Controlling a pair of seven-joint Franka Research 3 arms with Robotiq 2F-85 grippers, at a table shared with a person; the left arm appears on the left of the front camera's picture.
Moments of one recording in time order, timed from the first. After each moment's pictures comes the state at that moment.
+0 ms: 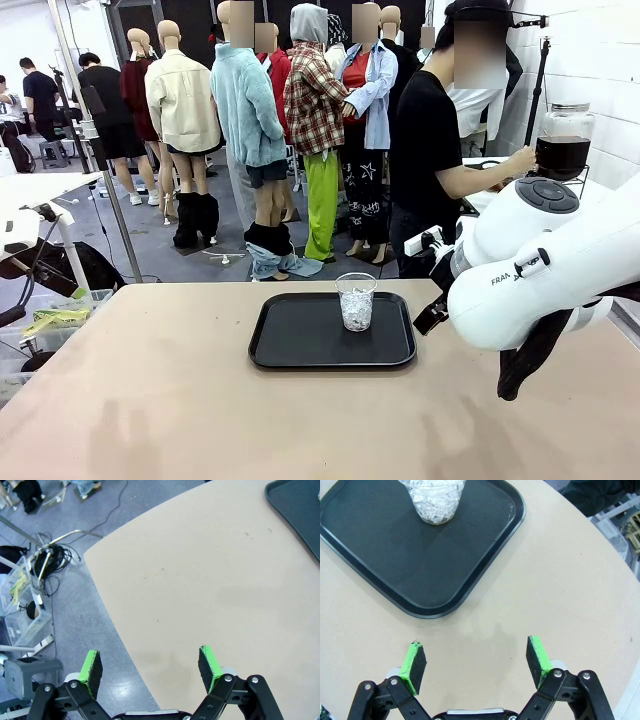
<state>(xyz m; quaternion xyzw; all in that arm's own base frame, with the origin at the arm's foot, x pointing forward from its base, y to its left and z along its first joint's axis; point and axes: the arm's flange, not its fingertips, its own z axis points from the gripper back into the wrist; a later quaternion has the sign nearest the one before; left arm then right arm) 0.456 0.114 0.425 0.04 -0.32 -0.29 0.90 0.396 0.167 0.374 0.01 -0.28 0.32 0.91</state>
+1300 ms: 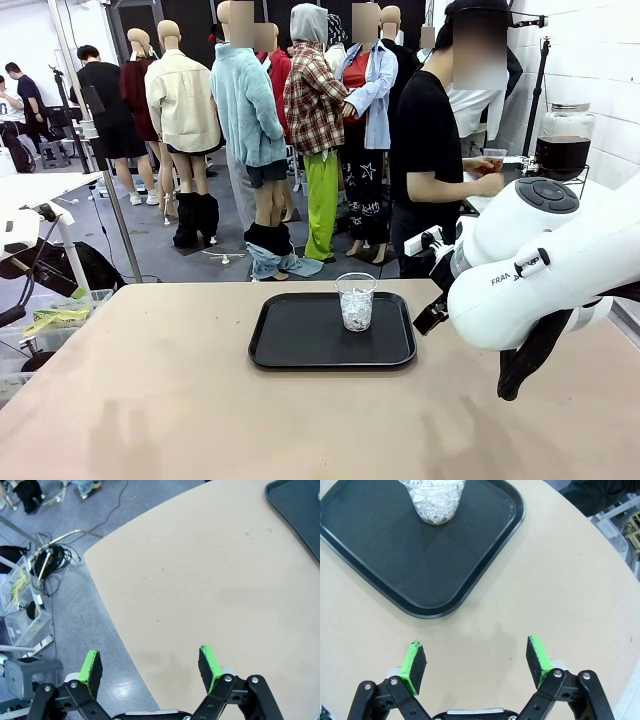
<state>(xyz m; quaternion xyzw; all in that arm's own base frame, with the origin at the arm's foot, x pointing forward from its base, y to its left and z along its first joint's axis) 0.456 0.114 0.425 0.04 -0.32 -0.29 0.90 0.396 0.167 0.374 0.01 -0.28 0.32 0.91</state>
